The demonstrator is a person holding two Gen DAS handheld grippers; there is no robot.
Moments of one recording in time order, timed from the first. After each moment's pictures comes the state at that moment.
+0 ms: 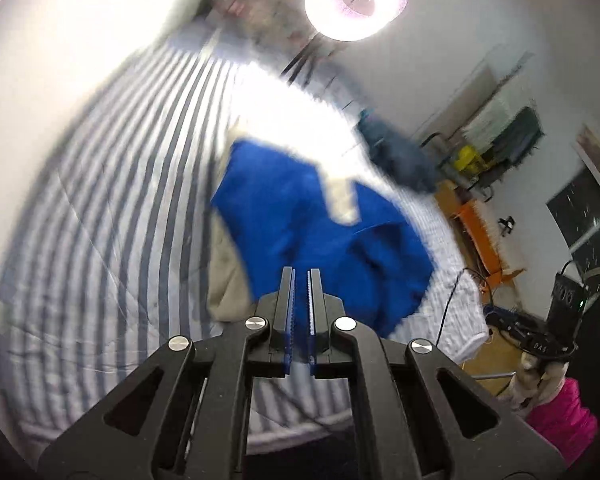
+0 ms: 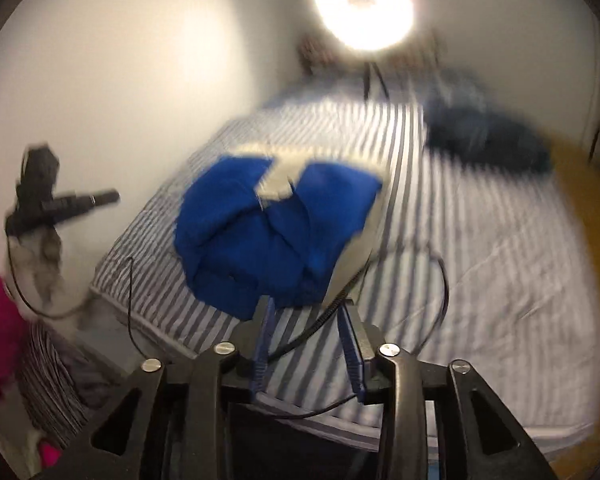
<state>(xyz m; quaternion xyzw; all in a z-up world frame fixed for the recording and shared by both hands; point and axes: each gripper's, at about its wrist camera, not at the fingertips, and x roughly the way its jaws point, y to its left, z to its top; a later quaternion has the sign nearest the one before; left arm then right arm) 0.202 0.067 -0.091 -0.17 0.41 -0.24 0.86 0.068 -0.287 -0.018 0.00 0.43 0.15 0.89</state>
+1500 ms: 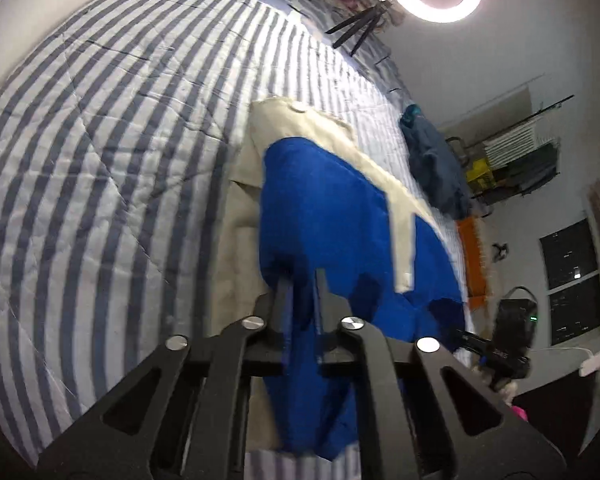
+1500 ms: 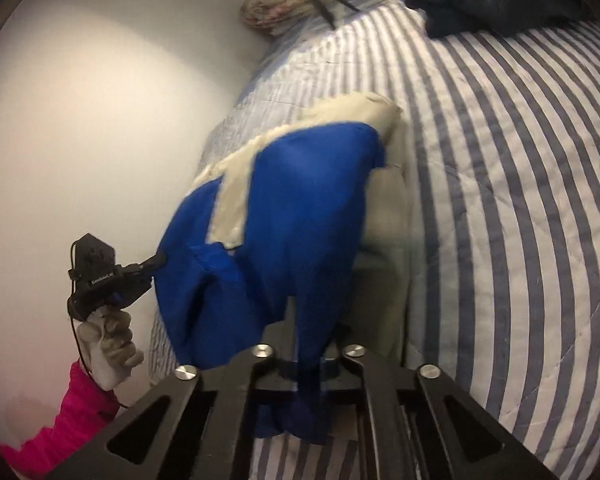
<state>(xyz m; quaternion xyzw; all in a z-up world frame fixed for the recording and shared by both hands) 0.361 0.057 -0.190 -0.28 0.52 -0.22 0.78 0.242 -0.338 -0.161 0.28 0.51 0.22 0.78</state>
